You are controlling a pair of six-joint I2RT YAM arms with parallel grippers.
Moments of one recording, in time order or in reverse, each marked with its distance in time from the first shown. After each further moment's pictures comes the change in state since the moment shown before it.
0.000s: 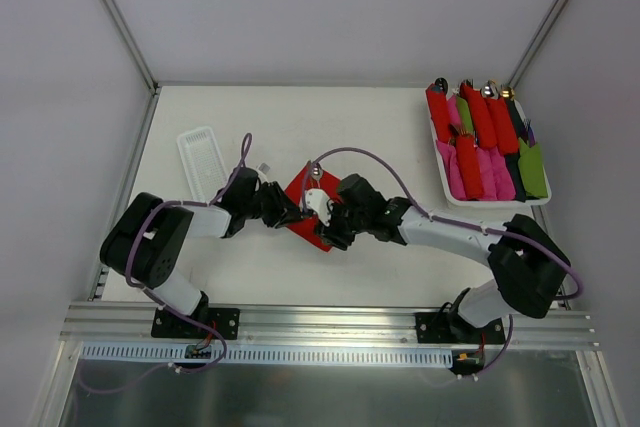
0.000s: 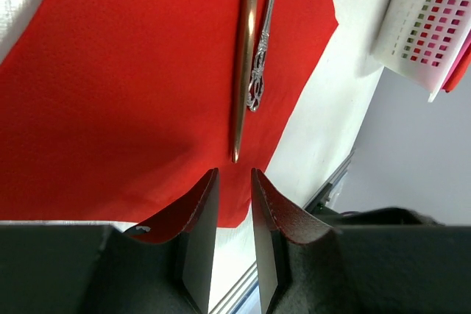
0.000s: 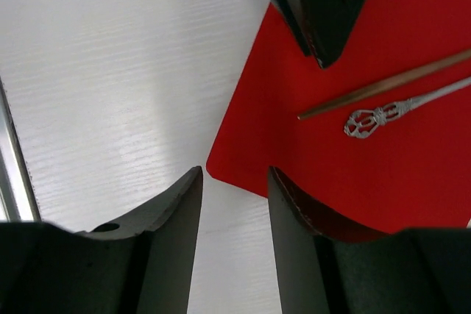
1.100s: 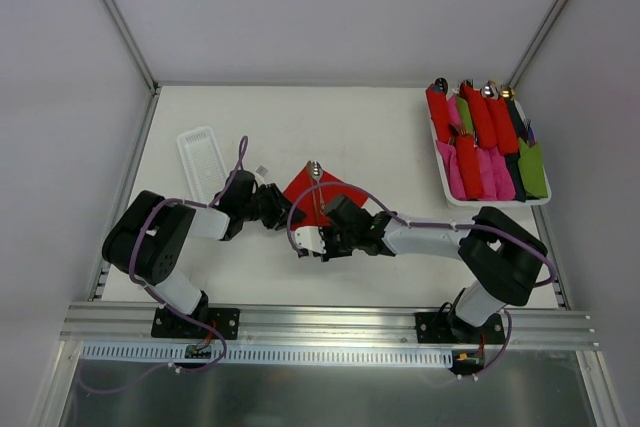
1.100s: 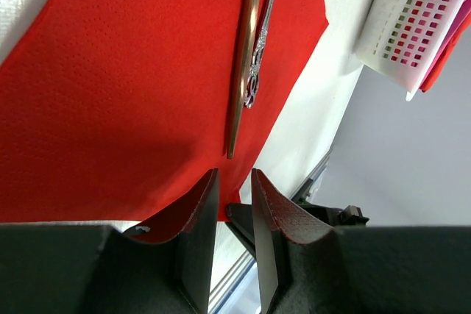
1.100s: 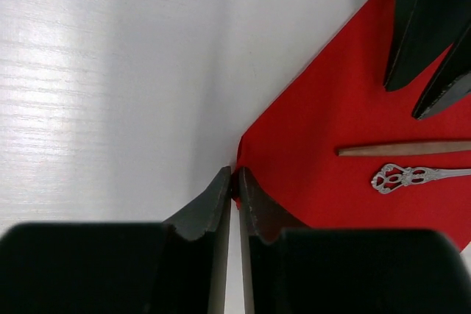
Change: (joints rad) left arm 0.022 0.030 -0.040 0.098 0.047 -0.076; right arm 0.101 0.123 -0.079 0.101 0.063 -0.431
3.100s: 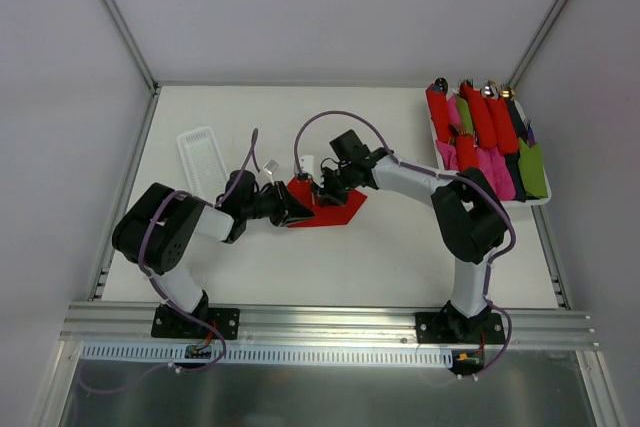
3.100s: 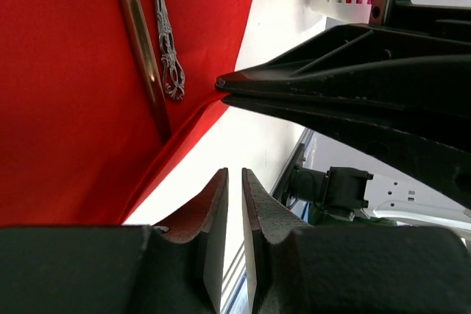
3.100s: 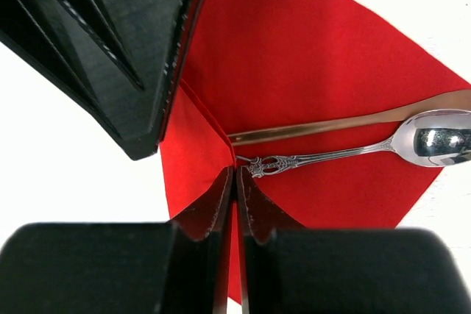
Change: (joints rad) left arm -0.016 0.063 -0.023 0.277 0.149 0.048; right arm -0.316 0.299 0.515 -0.318 -0.316 0.055
